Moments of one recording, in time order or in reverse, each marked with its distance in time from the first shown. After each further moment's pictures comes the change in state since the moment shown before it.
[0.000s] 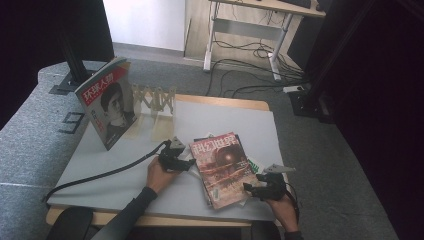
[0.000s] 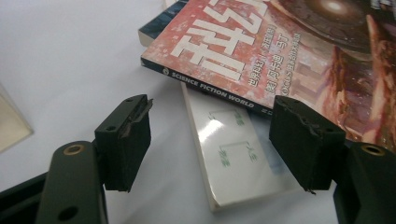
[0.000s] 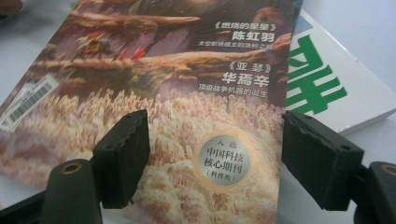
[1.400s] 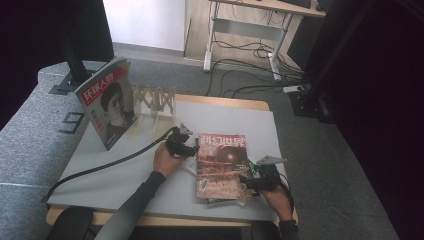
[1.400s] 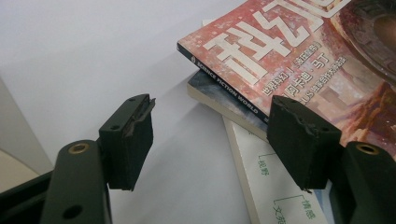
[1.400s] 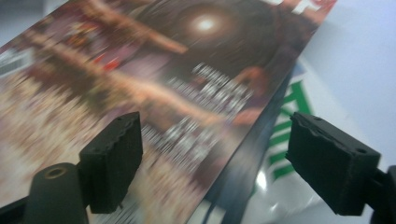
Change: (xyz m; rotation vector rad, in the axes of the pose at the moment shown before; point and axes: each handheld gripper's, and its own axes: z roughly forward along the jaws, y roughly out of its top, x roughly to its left) left arm 0.022 0.037 0.025 0.035 0.046 0.003; right arm -0.005 0.031 0.022 0.012 -0.059 -0.080
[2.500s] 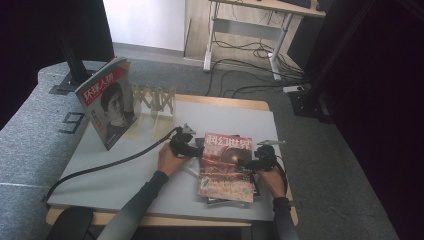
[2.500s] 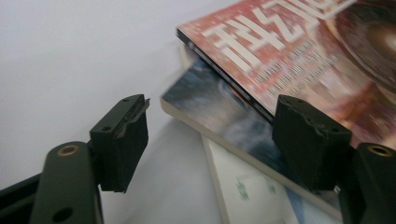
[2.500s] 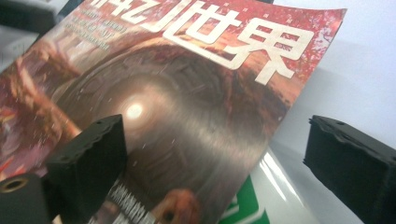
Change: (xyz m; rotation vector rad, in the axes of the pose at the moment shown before) left arm -0.007 -0.003 0.007 -0.019 -0.079 0.001; right arm -0.049 0.028 0.044 -0.004 0.036 0.170
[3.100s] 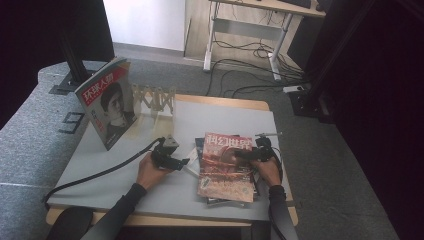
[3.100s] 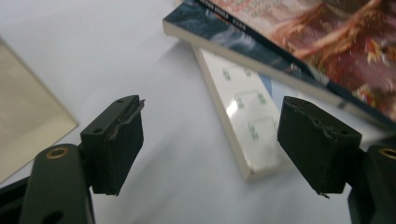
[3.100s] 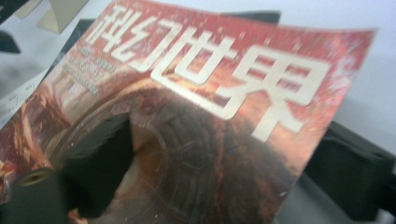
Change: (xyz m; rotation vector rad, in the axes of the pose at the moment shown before) left arm 0.002 -0.047 -0.055 0.001 0.004 0.060; right arm -0.018 0.021 0.022 0.008 0.099 0.090
